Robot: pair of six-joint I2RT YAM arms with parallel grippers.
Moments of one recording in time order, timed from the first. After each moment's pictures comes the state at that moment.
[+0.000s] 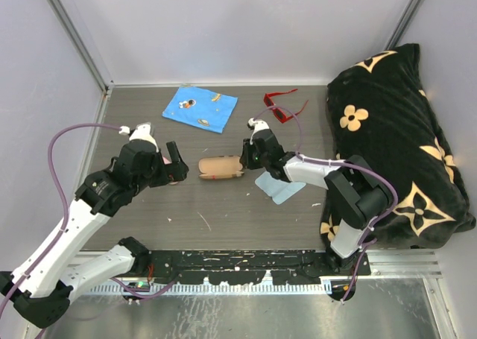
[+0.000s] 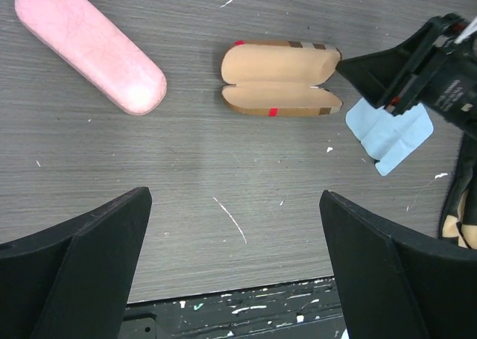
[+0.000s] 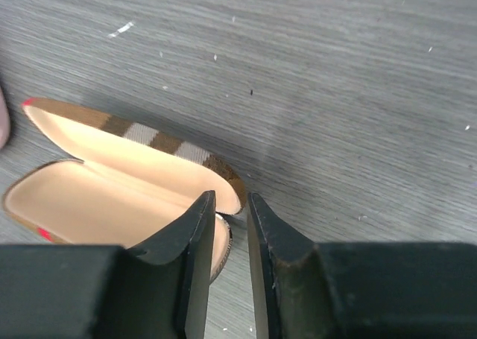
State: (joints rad) left arm -0.61 0.87 1.08 -0.90 -0.26 -0.67; right arm 0.64 1.74 0.92 0.17 0.00 0.41
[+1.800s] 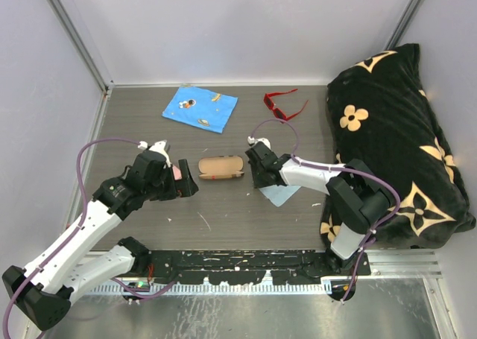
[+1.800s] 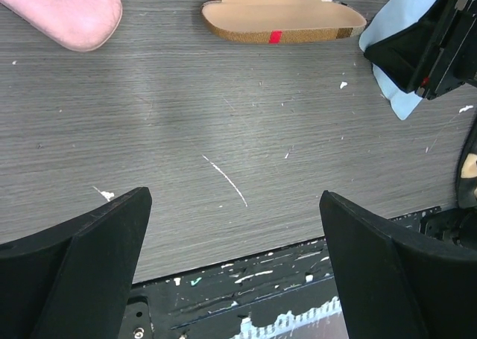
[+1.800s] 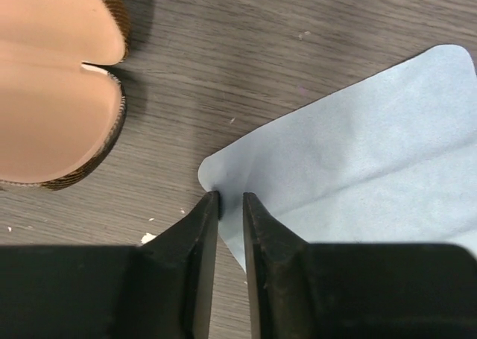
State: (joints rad) left arm -0.59 0.85 0.85 -0.80 -0.05 -0.66; right arm 0.72 1.69 0.95 -0.30 0.18 0.44
